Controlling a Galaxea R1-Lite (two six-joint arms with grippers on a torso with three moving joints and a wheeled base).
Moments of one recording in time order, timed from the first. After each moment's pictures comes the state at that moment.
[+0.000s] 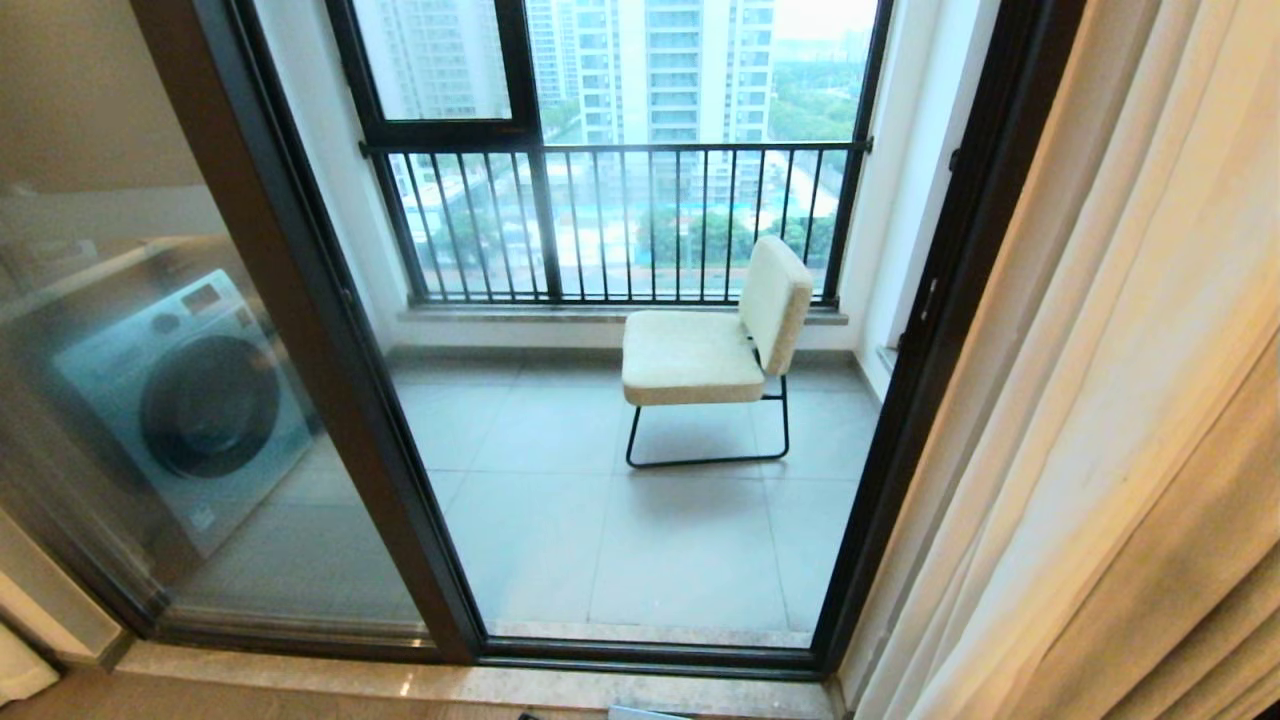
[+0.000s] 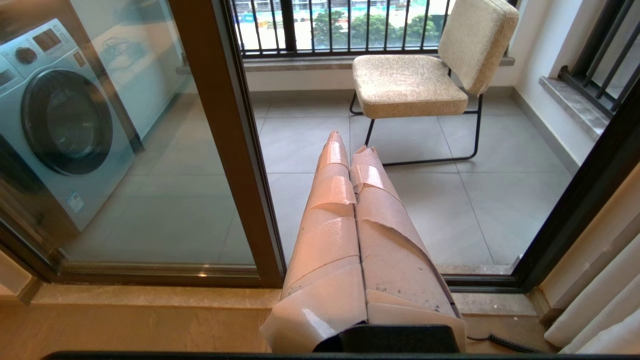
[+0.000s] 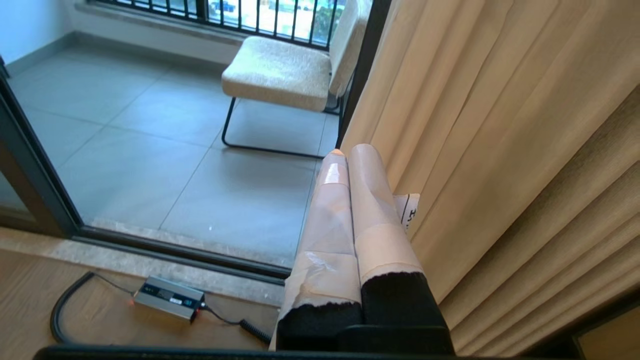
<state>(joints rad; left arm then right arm) 0.00 0.00 -0.02 0.03 -0.01 0.03 0.00 0.01 0.00 0.00 0.06 -0.18</state>
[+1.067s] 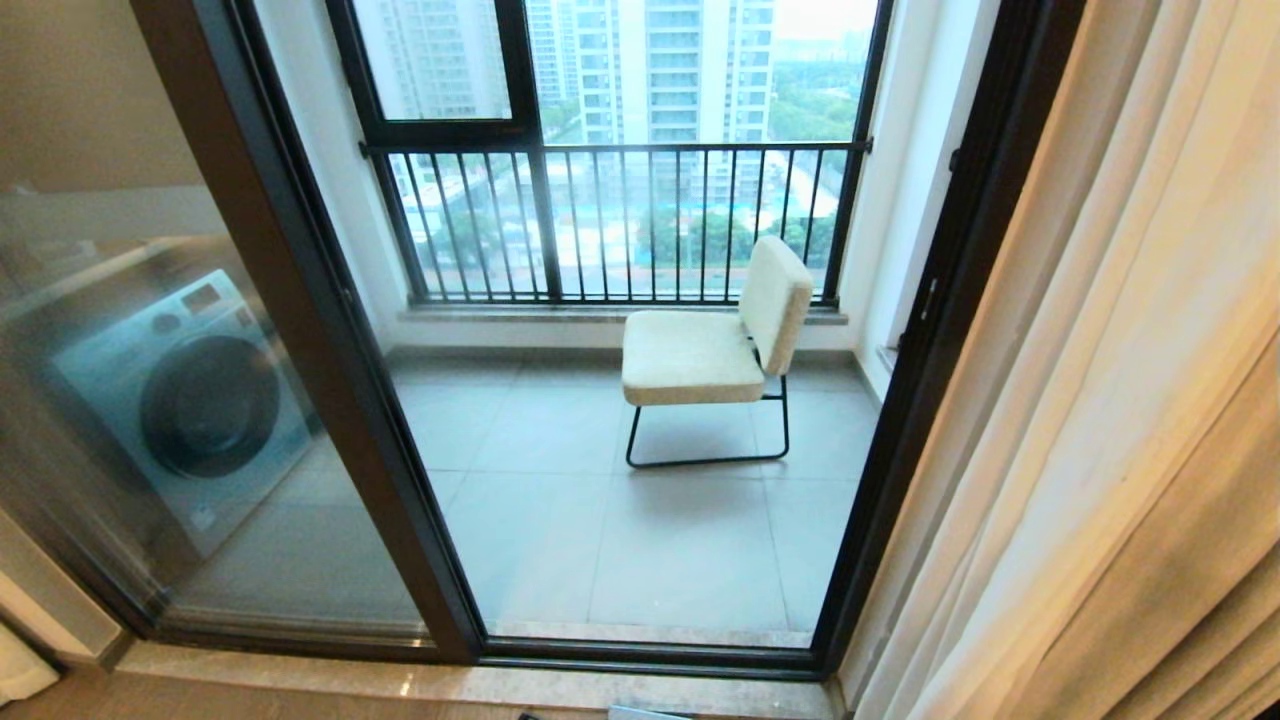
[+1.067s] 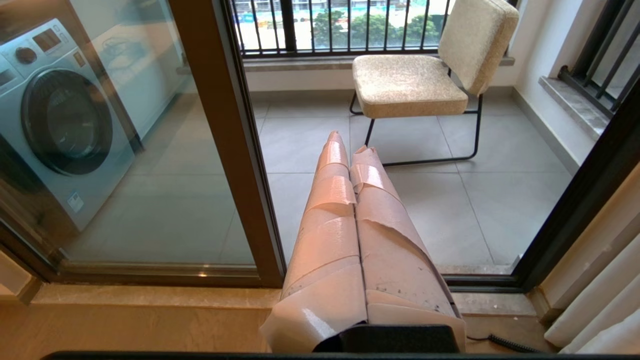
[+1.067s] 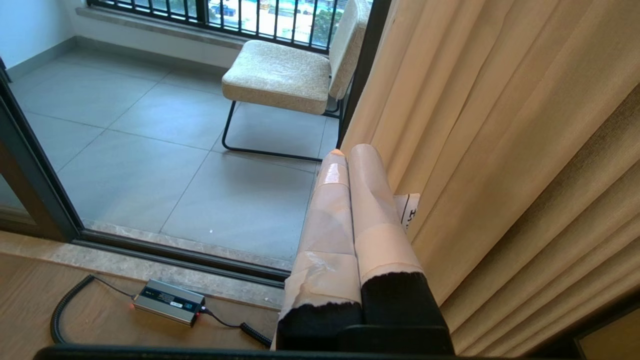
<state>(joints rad) 0.00 0.00 -0.02 0.03 -0.01 0.03 0.00 0.00 0.00 0.00 0.06 -0.18</state>
